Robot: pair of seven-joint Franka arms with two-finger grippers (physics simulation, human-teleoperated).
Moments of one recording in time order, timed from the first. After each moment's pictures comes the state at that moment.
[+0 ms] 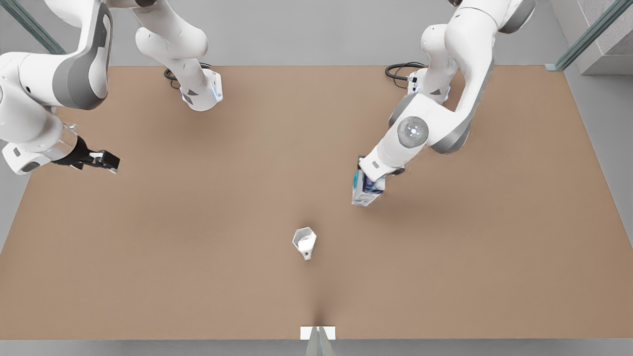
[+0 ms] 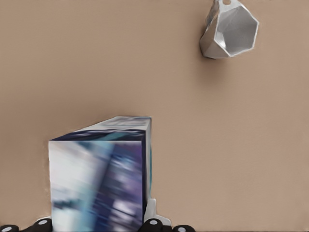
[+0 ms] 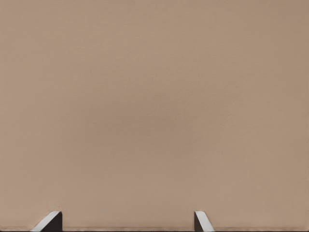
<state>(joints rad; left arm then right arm) -0.18 0.29 -0.44 -1.68 -0.06 1.88 -0.50 -0.05 0.11 0.01 -1.46 -0.07 1.50 0.03</state>
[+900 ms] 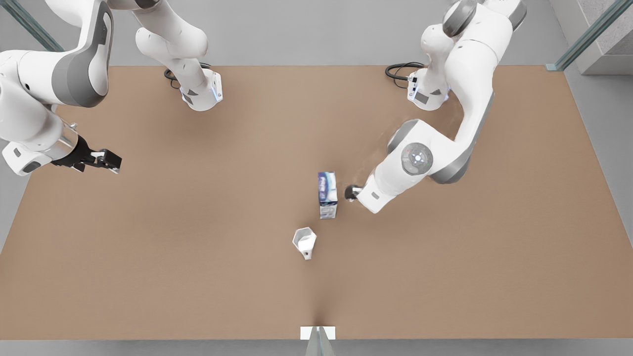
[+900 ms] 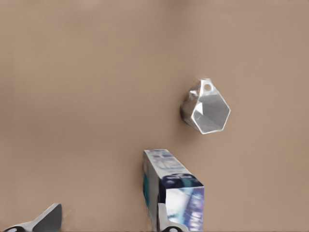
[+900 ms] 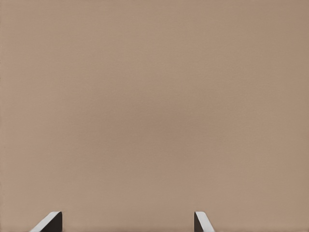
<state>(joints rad) 0.00 0.54 -0.50 -1.35 0.05 1.83 -0.44 -0.03 0.12 0.01 -1.42 -0.05 1.50 0.01</state>
